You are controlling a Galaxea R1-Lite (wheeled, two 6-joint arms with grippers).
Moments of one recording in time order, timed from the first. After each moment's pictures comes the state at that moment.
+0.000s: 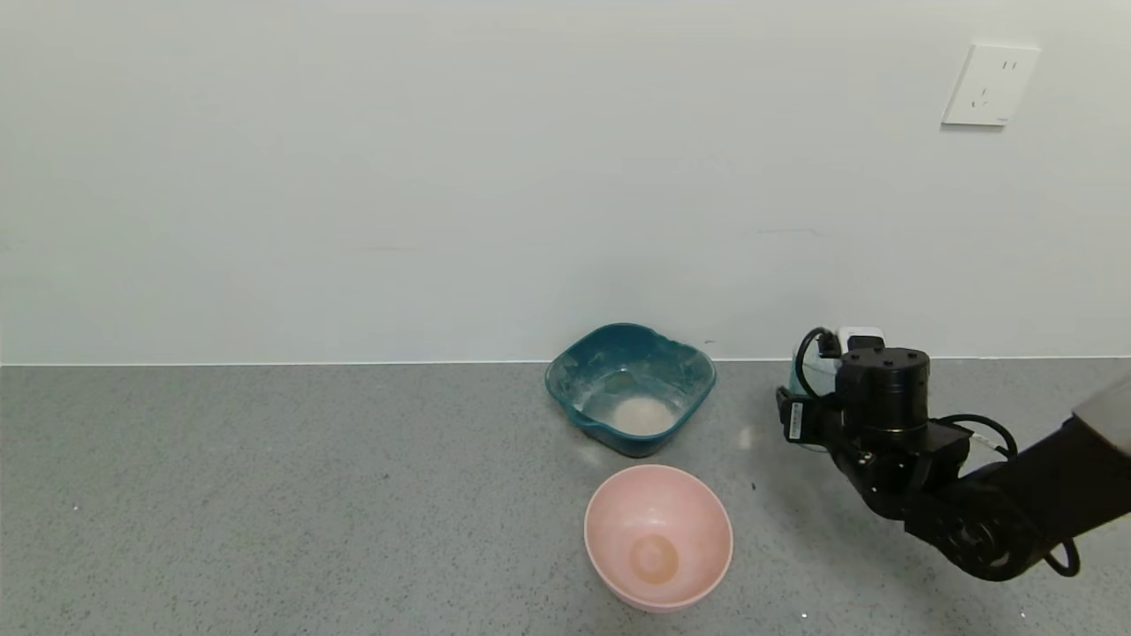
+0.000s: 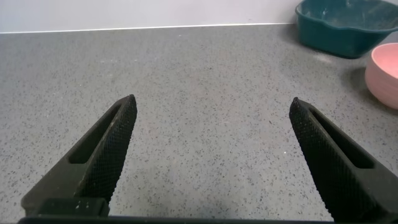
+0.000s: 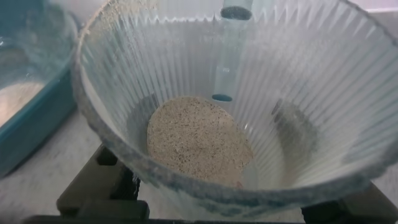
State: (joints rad) left arm 0.00 0.00 0.00 0.01 0.00 0.02; right arm 0.37 2.03 -0.78 -0.90 -0.53 0.15
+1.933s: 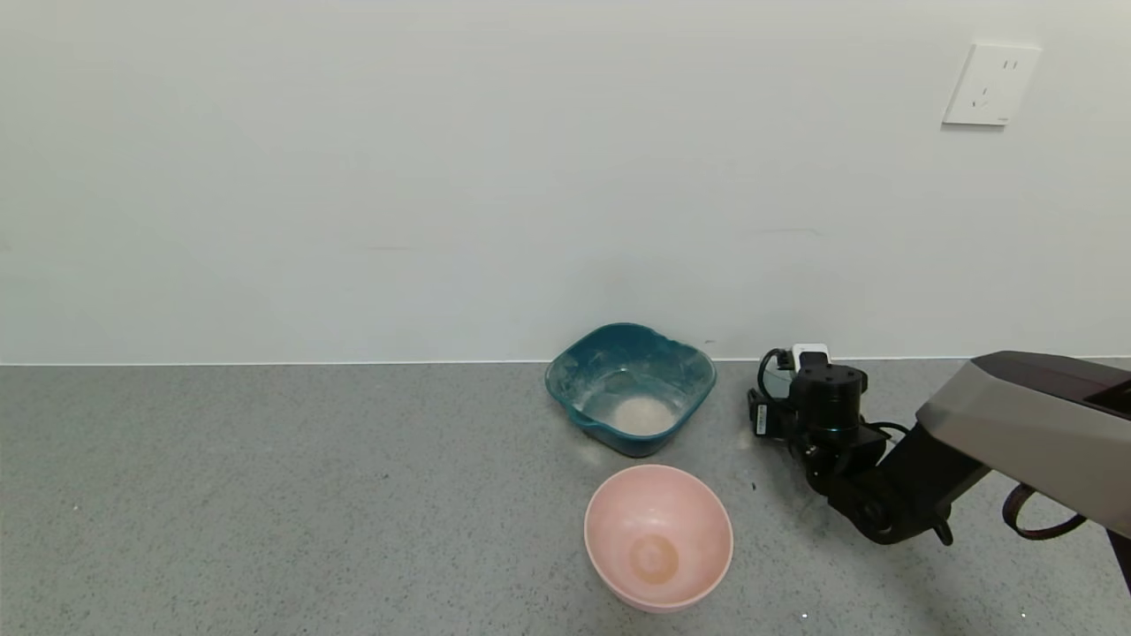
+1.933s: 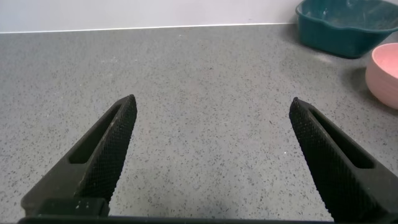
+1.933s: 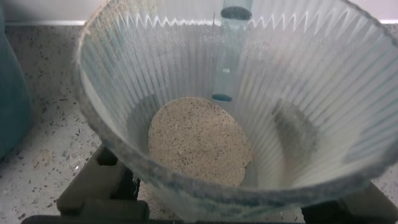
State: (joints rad) left arm 0.00 0.00 0.00 0.01 0.00 0.02; right arm 0.29 2.38 -1.03 -1.07 -0.43 0.07
